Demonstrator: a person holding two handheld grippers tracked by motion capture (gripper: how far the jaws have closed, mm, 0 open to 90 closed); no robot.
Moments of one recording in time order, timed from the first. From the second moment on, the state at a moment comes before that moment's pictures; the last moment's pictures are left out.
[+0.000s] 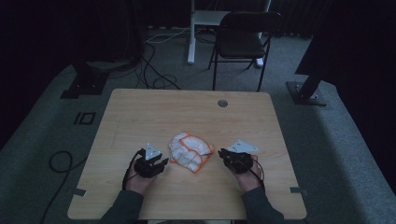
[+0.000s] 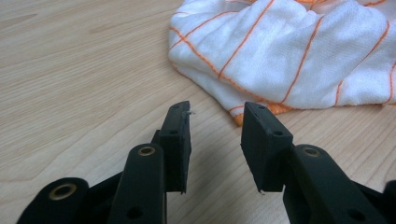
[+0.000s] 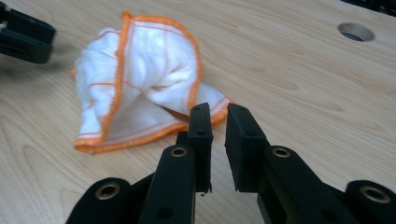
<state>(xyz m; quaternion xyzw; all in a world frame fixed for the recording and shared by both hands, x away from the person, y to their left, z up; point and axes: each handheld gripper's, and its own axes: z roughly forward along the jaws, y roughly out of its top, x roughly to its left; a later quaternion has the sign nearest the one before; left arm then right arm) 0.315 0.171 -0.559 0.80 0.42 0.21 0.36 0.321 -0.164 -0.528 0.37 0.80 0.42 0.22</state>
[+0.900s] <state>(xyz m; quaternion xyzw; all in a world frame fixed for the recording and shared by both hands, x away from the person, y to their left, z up) 0.330 0.150 -0.572 0.82 0.42 0.19 0.35 0.326 -0.099 -0.521 0.30 0.82 0.44 0.20</state>
